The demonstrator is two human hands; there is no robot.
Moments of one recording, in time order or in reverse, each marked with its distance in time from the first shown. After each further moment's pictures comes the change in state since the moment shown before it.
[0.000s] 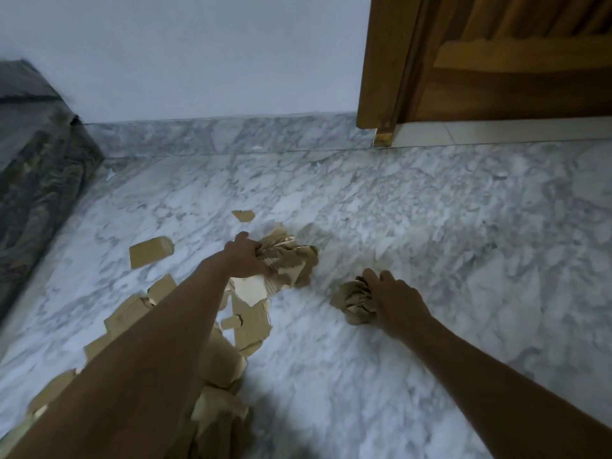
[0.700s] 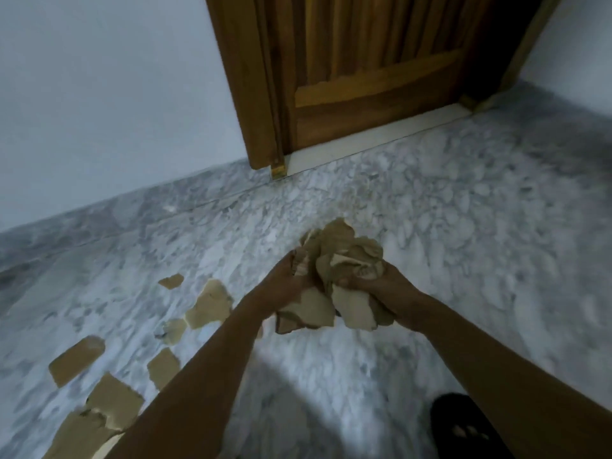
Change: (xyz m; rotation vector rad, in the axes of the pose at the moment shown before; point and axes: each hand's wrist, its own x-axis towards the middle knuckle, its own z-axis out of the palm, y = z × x) left_hand -0.091 0.186 0.004 -0.641 -0.181 0.679; right_hand -0.094 0.038 -0.106 1.543 0.184 0.376
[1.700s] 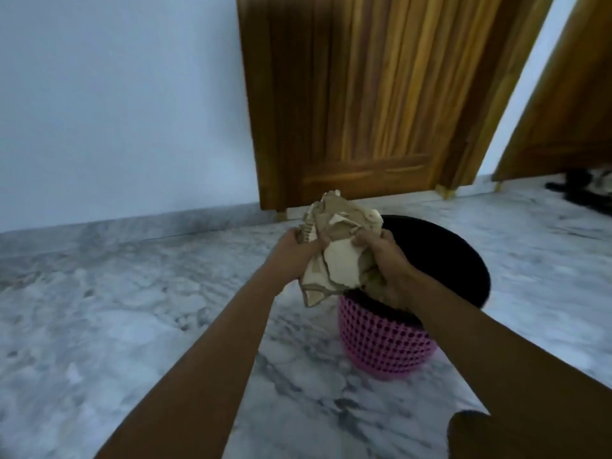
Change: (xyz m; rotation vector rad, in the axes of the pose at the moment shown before) left_hand -0.299 0.405 0.811 0.133 -1.028 0.370; right_hand -0.829 0.084 -0.407 0.525 1.568 -0.157
